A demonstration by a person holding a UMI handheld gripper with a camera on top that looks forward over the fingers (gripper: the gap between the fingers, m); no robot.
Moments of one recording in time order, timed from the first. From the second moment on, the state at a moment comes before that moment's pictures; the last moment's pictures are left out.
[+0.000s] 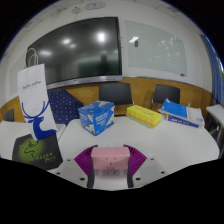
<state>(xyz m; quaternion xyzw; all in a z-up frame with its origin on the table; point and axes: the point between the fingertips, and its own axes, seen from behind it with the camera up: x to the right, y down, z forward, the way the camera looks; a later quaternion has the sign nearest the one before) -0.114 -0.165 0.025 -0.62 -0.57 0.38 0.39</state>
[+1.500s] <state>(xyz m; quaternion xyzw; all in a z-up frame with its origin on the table) -0.011 0.027 0.110 -0.68 -0.61 0.26 0.31</state>
